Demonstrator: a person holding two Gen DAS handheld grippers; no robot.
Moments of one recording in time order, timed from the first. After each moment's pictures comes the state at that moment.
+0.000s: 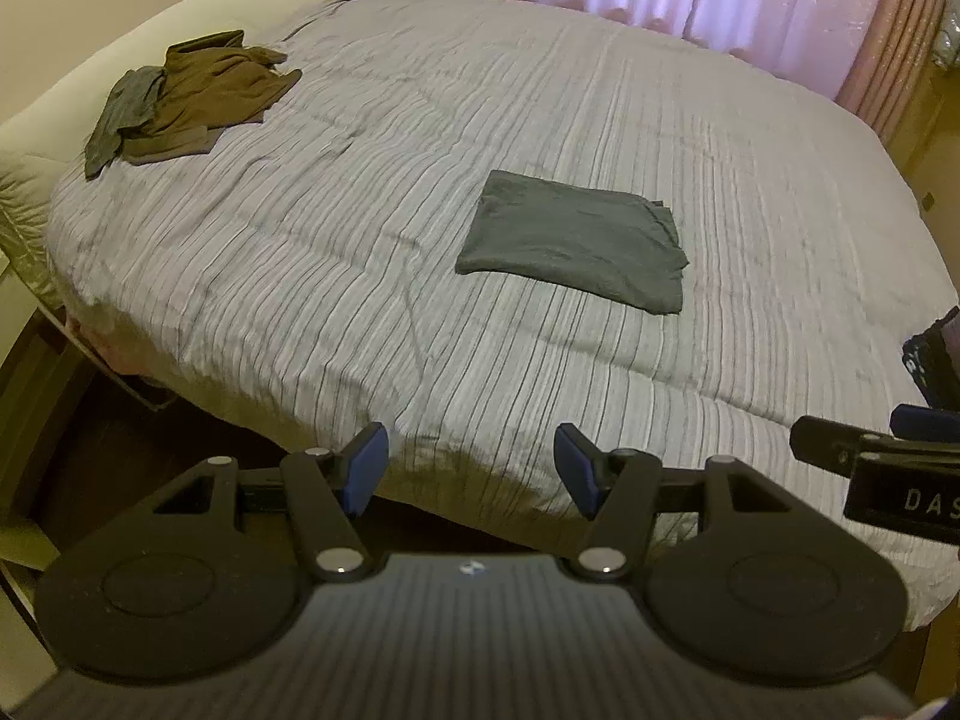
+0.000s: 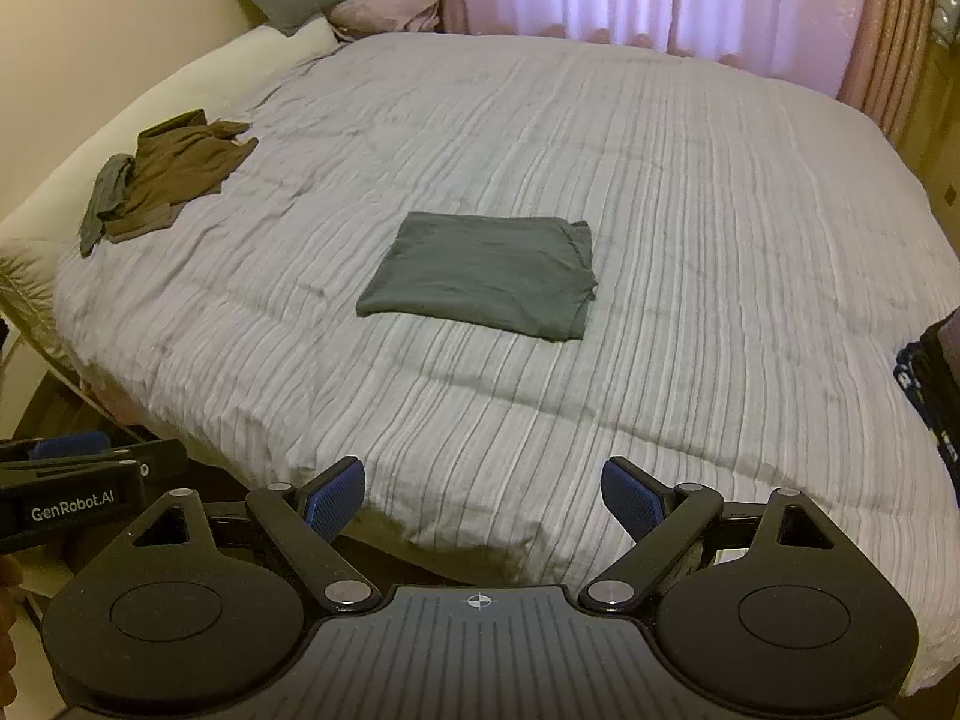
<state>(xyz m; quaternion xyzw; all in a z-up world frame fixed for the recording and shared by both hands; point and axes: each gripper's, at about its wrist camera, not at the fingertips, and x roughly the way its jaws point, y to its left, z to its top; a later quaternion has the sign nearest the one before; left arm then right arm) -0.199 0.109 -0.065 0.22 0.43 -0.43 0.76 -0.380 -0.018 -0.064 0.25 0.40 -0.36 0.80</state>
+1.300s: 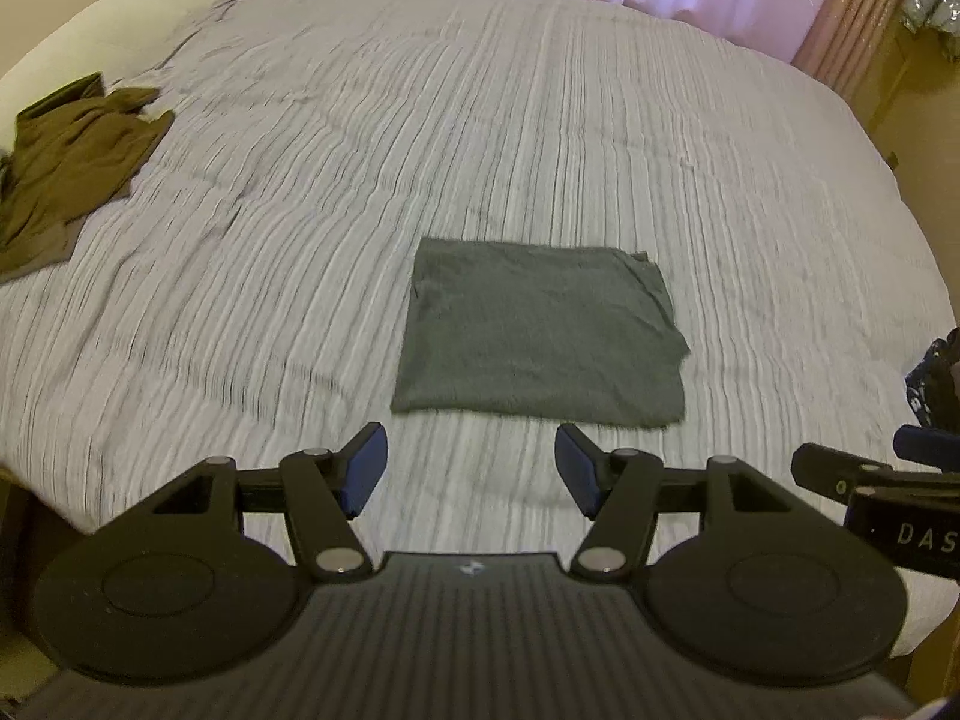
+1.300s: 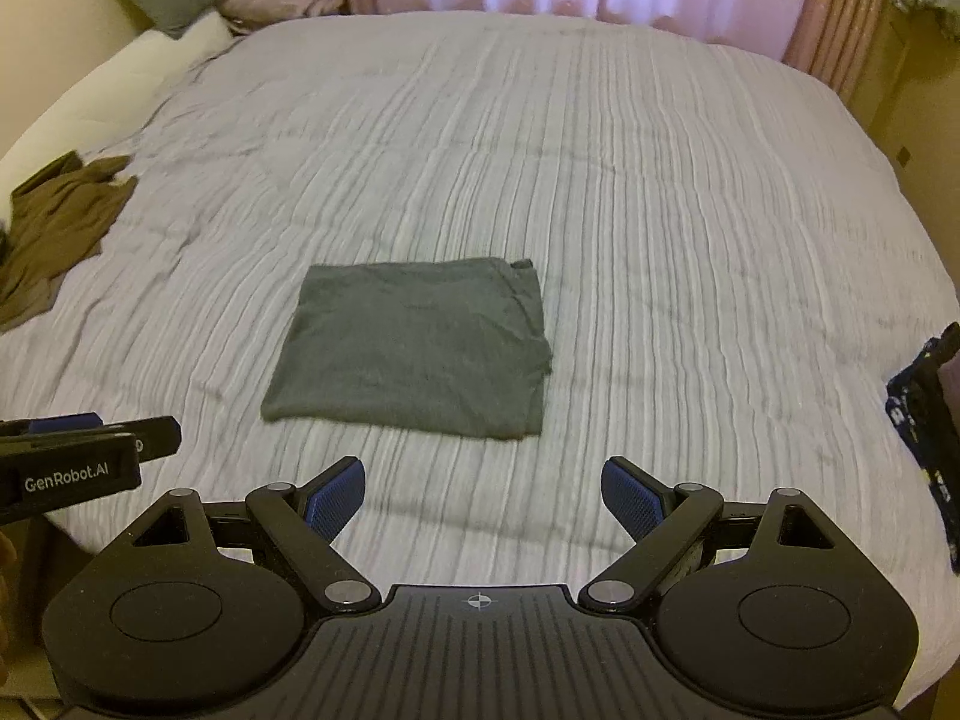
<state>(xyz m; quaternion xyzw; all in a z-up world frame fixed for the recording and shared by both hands) -0.070 -0.113 -0.098 0.26 0.44 -0.50 0.70 -0.264 -0.187 -0.081 0.29 0.43 -0.44 0.74</state>
